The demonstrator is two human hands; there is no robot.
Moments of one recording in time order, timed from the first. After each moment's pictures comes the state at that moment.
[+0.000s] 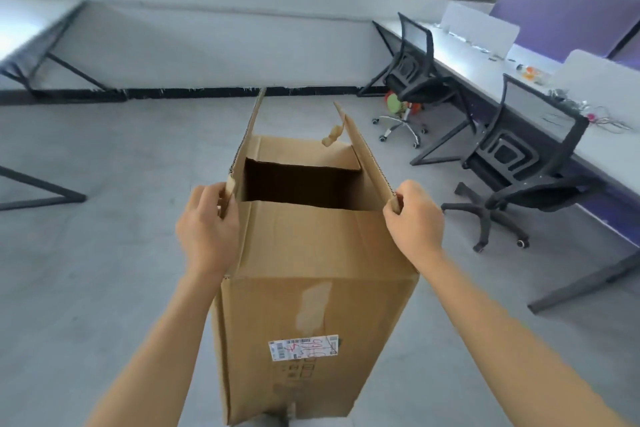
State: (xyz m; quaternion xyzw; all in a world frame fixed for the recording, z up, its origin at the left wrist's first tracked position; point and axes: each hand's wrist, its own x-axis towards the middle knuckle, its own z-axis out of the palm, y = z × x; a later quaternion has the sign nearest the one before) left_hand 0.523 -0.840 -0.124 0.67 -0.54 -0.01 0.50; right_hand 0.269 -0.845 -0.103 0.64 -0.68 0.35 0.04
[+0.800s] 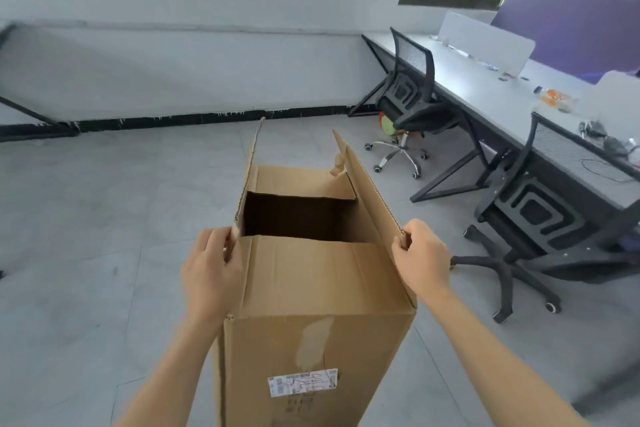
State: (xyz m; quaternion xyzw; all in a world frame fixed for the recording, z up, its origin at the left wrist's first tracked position) left_hand 0.395 -1.218 -0.159 0.68 -0.56 -0.09 0.46; right_hand 0.128 -1.227 -0.150 0.59 -0.74 0.32 -0.02
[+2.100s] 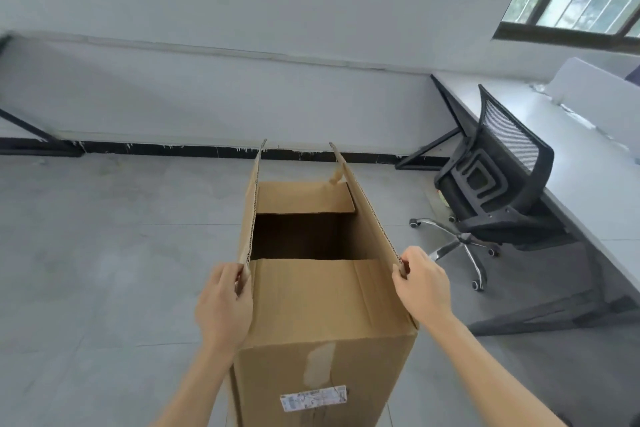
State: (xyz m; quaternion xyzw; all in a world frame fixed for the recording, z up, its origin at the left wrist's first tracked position) left_hand 0.280 -1.843 -0.192 0.78 -0.46 -0.09 0.42; right_hand 0.022 -1.913 -0.168 0.74 -0.60 0.30 -0.03
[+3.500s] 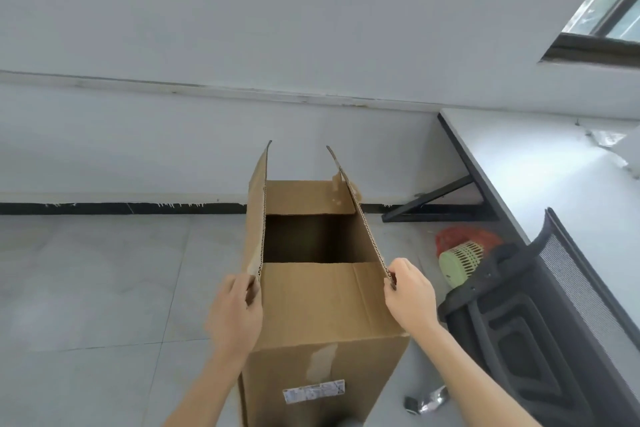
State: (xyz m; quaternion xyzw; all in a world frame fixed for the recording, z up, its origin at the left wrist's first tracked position) left_hand 0.168 -2.565 -0.239 0.79 -0.47 -0.15 0.36; right_hand -0.075 -2.626 -0.210 0.72 -0.67 0.13 -0.12
